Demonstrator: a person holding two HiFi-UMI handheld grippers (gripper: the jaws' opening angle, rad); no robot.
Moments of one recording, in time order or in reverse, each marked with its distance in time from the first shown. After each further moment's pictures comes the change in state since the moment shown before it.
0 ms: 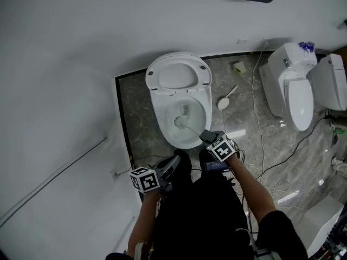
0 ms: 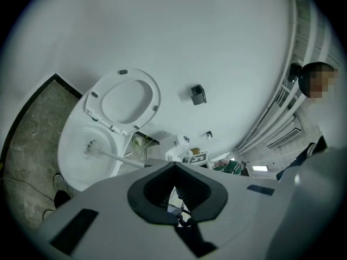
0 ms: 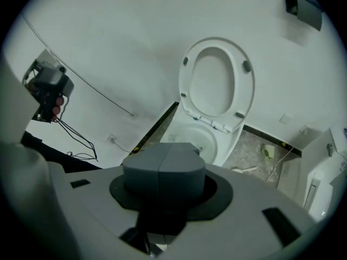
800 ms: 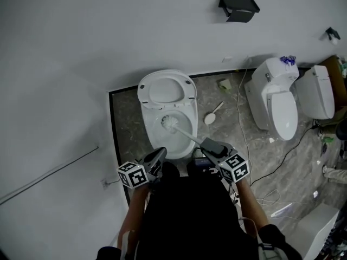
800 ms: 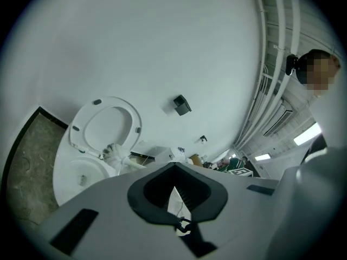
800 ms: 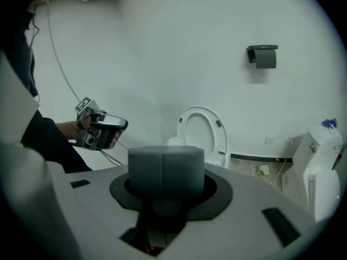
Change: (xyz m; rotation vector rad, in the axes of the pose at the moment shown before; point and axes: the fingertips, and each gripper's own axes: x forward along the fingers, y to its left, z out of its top) left arm 0.001 -0.059 0.054 0.214 -0.122 -0.023; right arm -0.187 0.017 0.039 0.072 -0.463 -0.006
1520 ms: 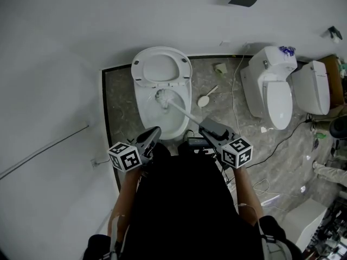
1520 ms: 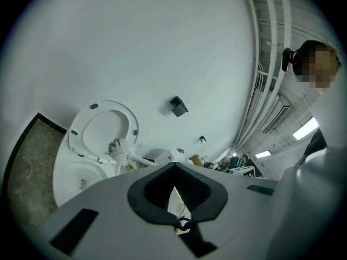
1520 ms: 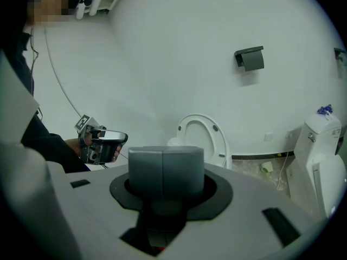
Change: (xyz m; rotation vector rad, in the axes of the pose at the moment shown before) left arm -0.002 -0.016 -0.005 0.050 -0.030 0.001; right arm -0.028 -0.006 0.006 0.102 -0.090 0.013
